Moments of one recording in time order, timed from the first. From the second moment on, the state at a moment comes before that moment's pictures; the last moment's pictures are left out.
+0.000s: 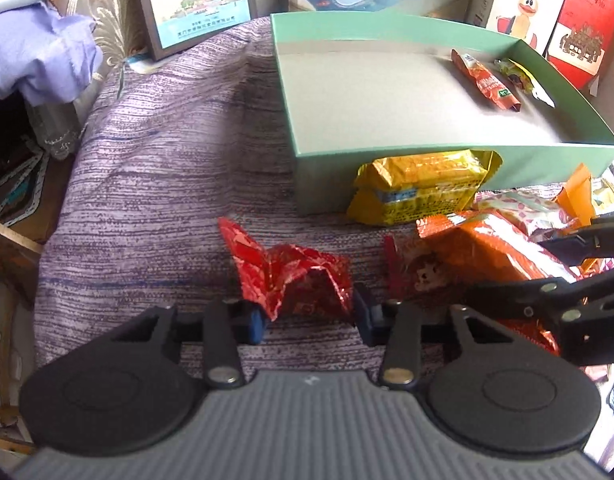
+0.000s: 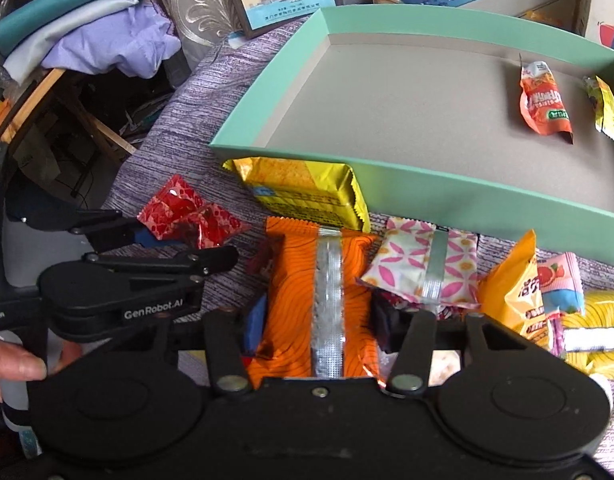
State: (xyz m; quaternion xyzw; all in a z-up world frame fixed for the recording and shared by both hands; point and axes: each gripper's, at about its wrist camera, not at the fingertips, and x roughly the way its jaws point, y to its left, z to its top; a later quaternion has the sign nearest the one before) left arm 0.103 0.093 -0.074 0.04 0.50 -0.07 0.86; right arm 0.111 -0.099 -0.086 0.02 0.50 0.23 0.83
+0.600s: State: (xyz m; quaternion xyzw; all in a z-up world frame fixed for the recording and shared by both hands) left arm 0.103 0.106 0.001 0.01 0.44 -0.09 0.89; right arm 0.130 -0.114 -0.004 0.06 0.43 0.24 0.87
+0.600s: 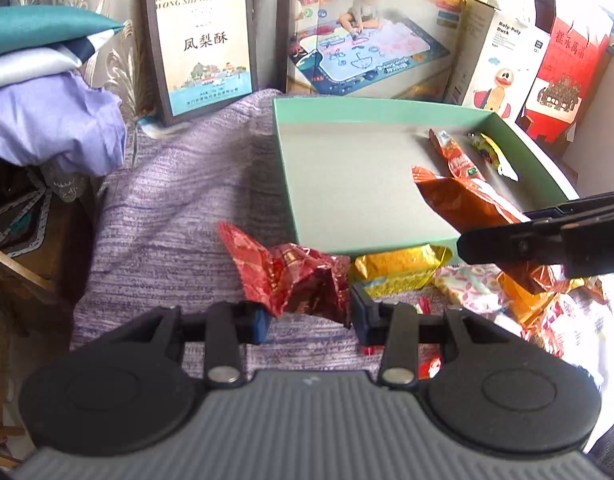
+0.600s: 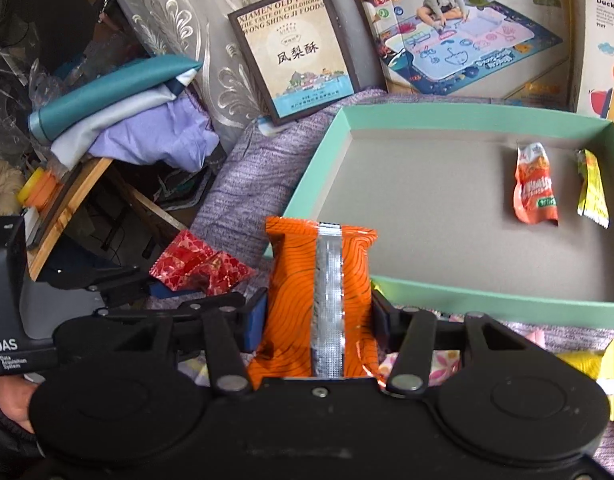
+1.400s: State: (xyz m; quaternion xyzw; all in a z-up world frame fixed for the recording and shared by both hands) left arm 0.305 0.051 -0.023 0.03 0.43 -0.06 0.90; right arm 0.325 -0.143 -0.042 0.13 0.41 0.11 0.89
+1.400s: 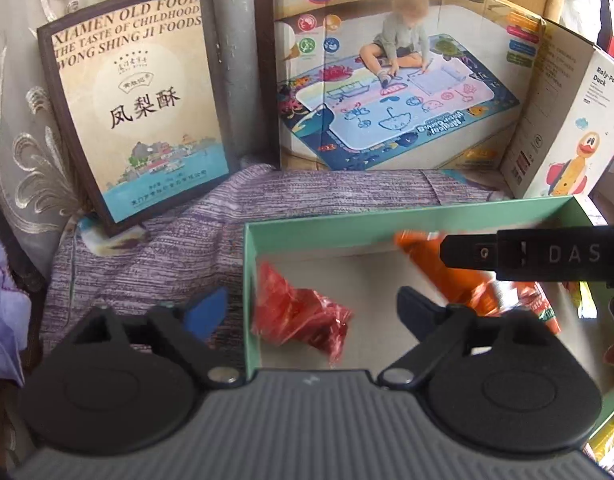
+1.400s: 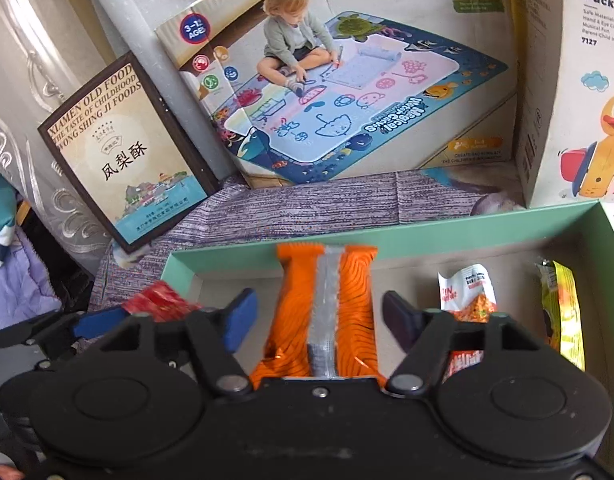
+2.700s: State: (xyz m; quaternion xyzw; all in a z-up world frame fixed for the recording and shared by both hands) left arm 0.130 0.081 -0.047 0.03 0.46 -0.04 0.89; right arm 0.143 -0.162 -0.050 0.10 0.46 0.16 0.87
